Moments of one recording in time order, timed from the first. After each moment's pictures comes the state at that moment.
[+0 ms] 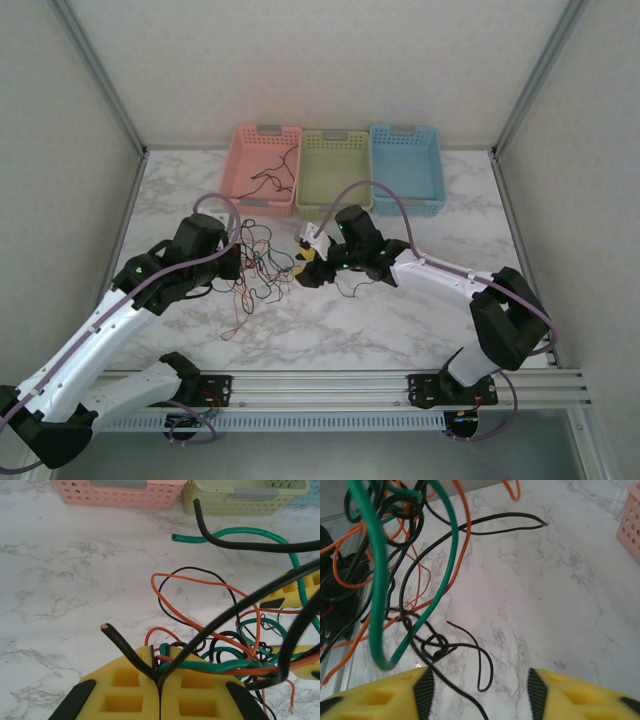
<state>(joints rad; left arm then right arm) -0.63 0.94 1.07 -0.95 -0.20 -0.47 0.78 1.56 0.98 -0.05 -0.62 -0.26</state>
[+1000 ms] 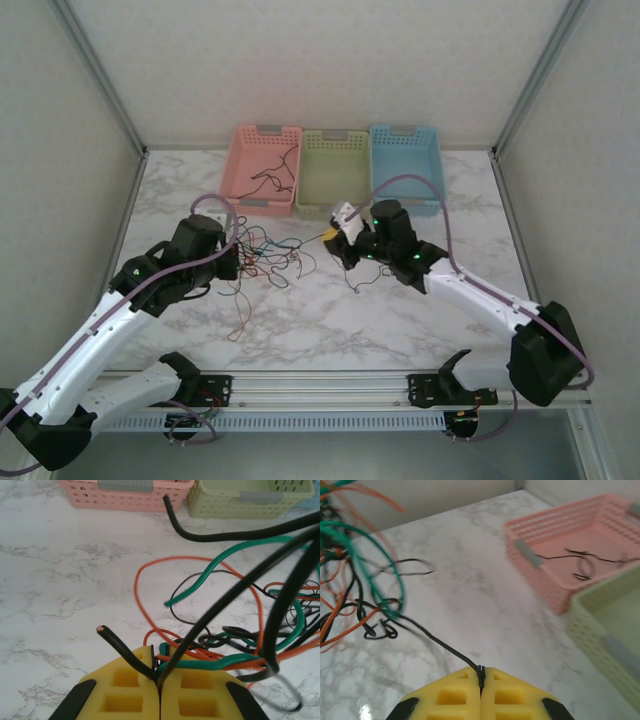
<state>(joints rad) -0.63 0.92 1.07 -0.96 -0.22 -0.47 0.66 1.27 0.87 -0.04 -0.37 -0.16</state>
